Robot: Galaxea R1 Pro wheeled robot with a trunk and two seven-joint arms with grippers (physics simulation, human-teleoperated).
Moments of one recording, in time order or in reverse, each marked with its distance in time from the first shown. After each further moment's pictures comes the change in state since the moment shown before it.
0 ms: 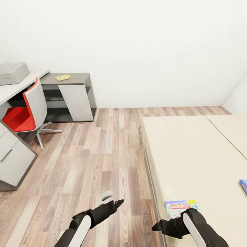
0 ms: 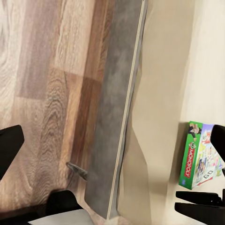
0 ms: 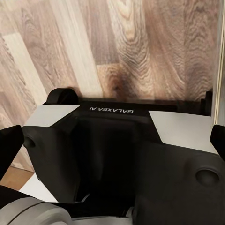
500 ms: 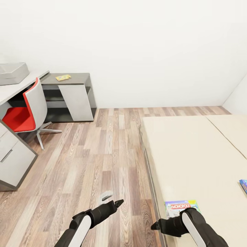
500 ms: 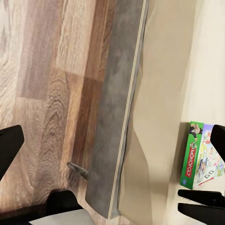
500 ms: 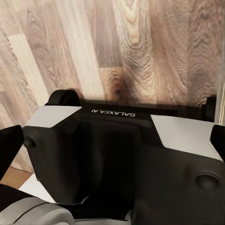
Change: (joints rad) left arm 0.000 0.000 0.000 0.000 0.000 0.000 0.002; right arm 0.006 0.000 0.015 -0.035 0.002 0.000 0.002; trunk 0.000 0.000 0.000
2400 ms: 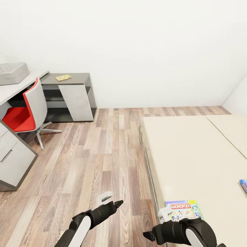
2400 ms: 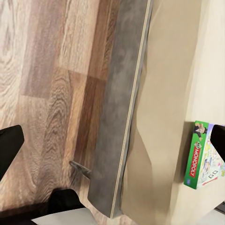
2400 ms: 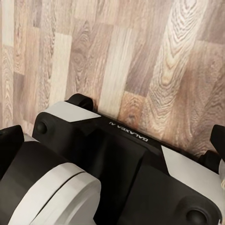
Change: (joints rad) left arm 0.000 0.002 0.001 0.013 0.000 -0.005 0.002; right arm 0.217 -0.104 0.179 -0.597 0.002 0.000 0.003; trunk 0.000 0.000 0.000
